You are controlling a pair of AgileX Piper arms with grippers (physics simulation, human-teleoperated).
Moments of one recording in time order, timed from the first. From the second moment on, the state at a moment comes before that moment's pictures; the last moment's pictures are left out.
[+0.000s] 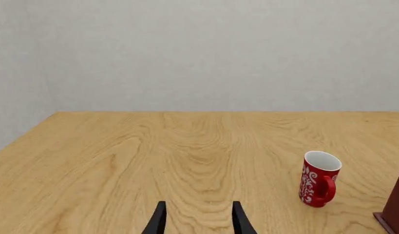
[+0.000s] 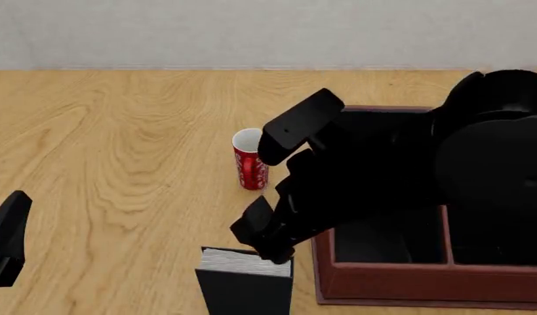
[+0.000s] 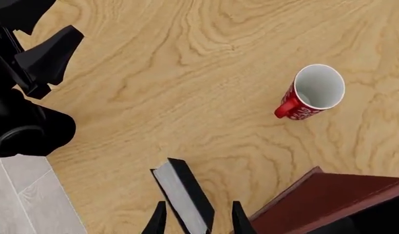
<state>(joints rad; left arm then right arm) 0.00 0.01 0.00 0.00 0.00 1.03 1.28 -0.98 0.61 0.15</state>
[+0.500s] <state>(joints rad) 0.00 0.01 0.00 0.00 0.00 1.06 1.32 -0.95 0.57 0.18</state>
